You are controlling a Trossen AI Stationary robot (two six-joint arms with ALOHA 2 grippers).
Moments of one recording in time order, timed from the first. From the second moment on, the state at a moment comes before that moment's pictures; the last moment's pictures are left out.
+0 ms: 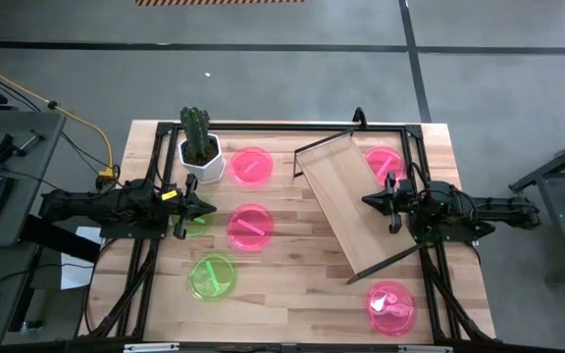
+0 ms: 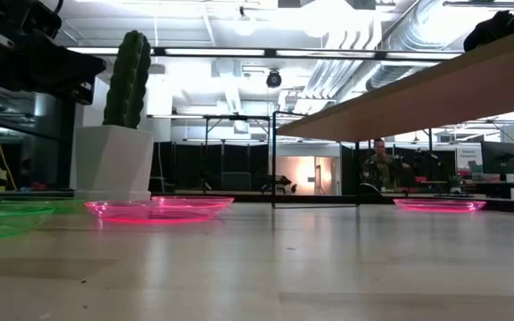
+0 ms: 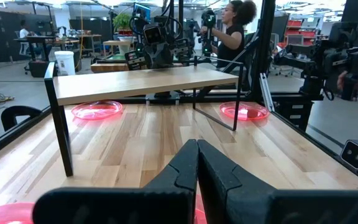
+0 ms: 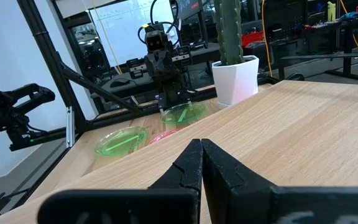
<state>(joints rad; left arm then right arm) -0.01 0.04 0.02 0.02 0.07 0.00 -0.02 0.01 0.01 0.02 0.04 0.24</state>
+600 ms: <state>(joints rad) -0.01 0.04 0.02 0.02 0.07 0.00 -0.02 0.01 0.01 0.58 0.46 0.20</state>
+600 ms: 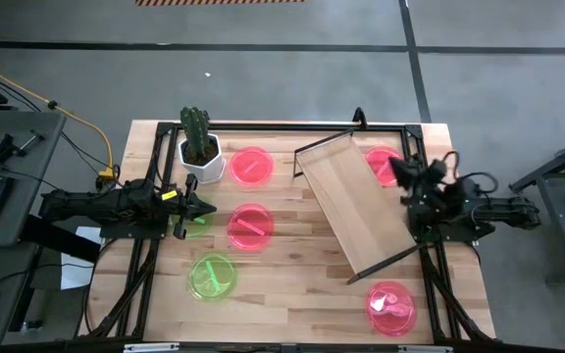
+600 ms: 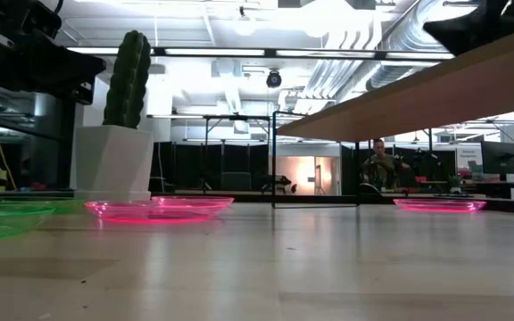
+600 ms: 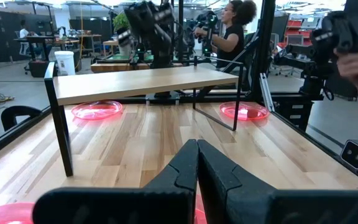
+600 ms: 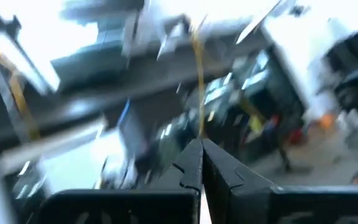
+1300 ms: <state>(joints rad) -0.01 0.04 0.02 0.02 0.07 0.00 -0.31 0.66 0.80 -0.24 1.04 0.15</state>
